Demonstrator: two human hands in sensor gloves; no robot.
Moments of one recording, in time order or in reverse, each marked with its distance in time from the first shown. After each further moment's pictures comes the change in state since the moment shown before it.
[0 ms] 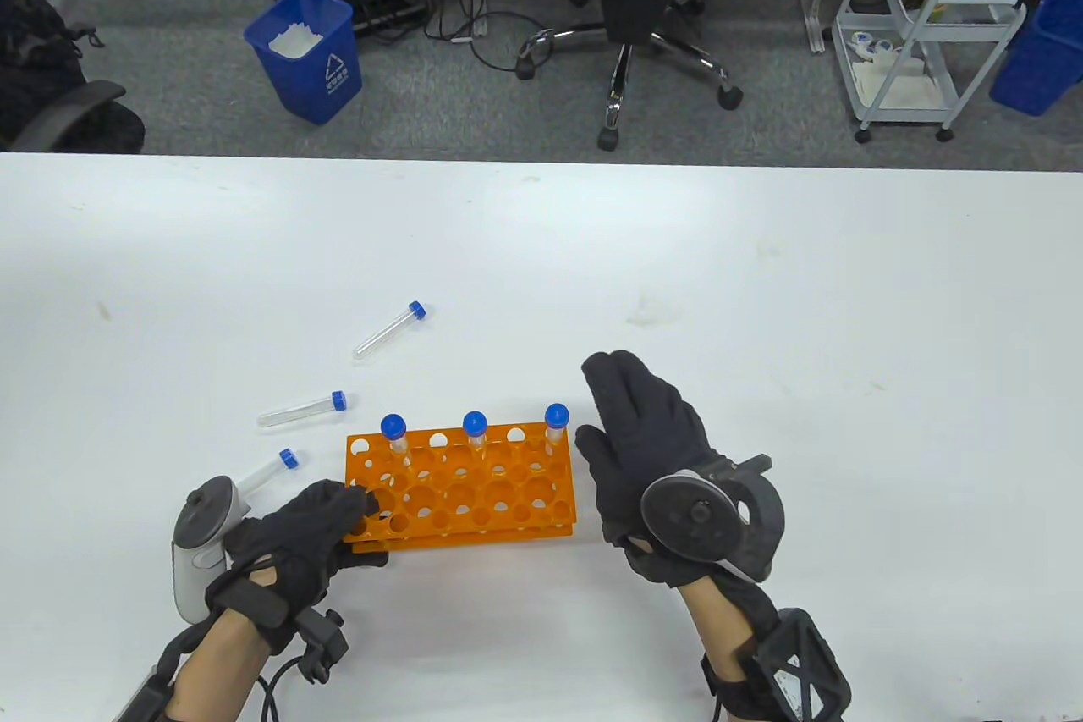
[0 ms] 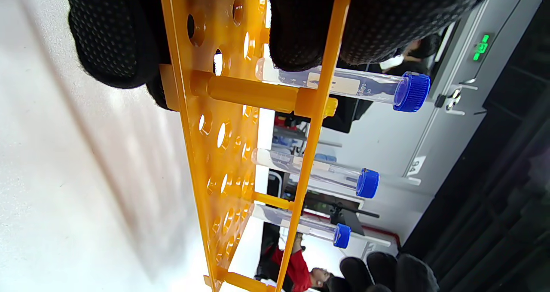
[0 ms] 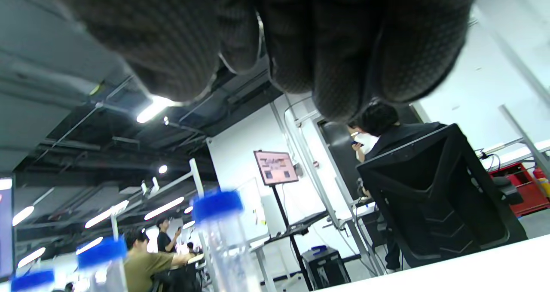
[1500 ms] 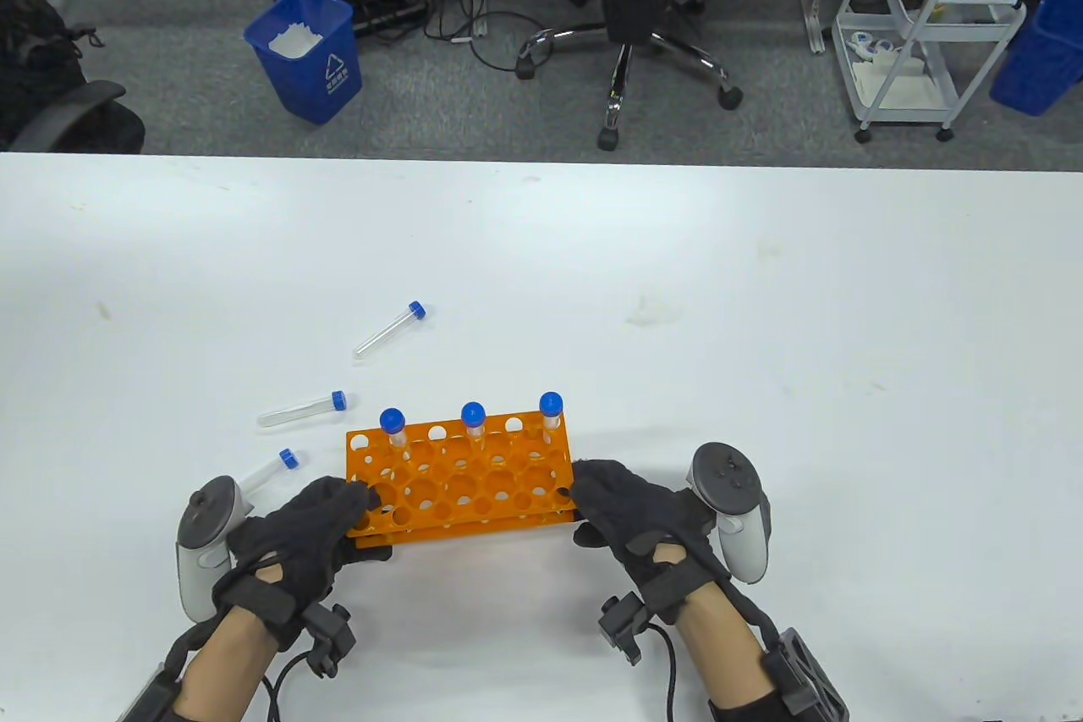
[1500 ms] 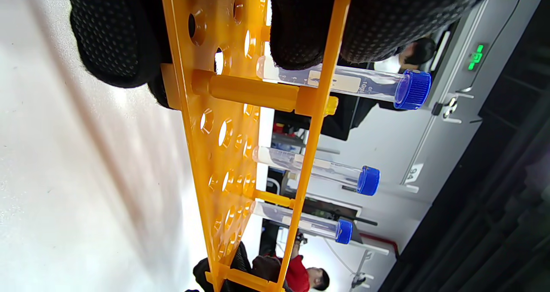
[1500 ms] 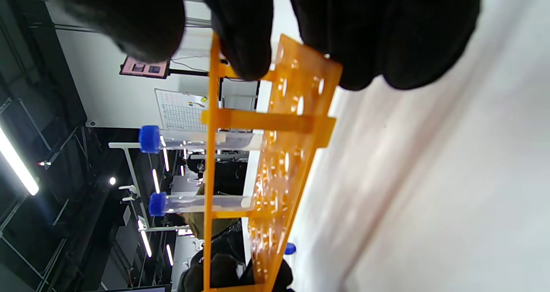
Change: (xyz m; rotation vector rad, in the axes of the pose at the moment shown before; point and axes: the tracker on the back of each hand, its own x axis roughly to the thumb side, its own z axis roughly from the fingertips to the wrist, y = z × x) left_hand -0.001 -0.002 -0.003 0.026 -0.006 0.008; right_hand -0.069 0.097 0.065 0.637 0.649 -0.975
